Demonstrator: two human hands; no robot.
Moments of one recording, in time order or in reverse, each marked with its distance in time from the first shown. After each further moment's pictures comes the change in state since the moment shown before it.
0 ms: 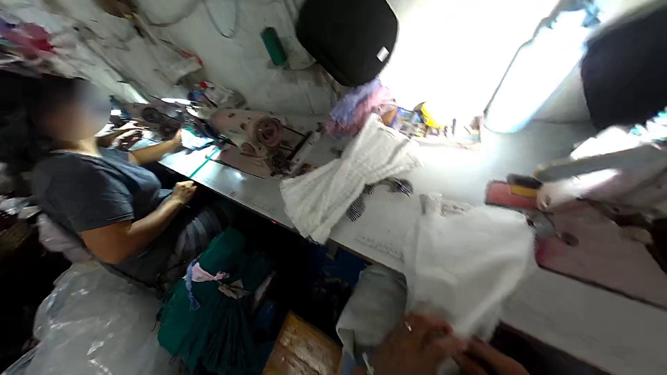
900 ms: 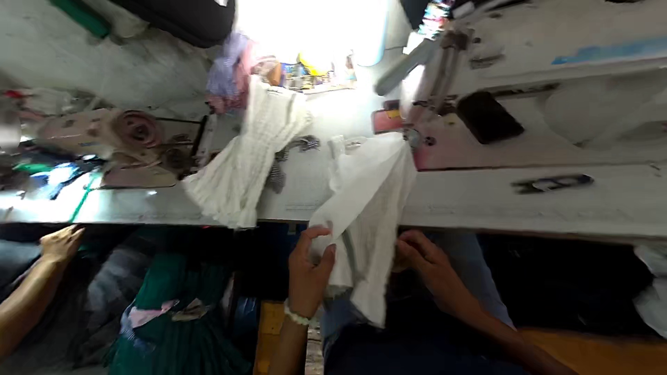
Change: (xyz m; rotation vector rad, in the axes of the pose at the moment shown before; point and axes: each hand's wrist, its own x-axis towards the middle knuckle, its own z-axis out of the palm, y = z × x) left_hand 0.032 -0.003 -0.057 -0.236 0.125 -0.554; right_hand -0.007 0.036 0.010 0.290 0.402 0.036
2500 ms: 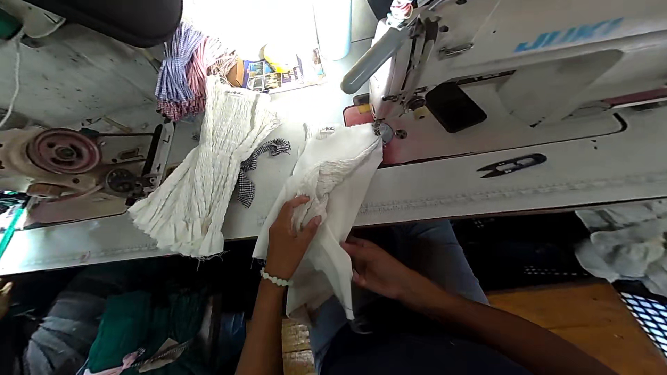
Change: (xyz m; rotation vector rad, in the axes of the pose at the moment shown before) left_hand 0.080 -0.038 0.005 0.199 -0.227 0.045; right_hand 0.036 -0.001 0.044 0.733 -0.403 0.429
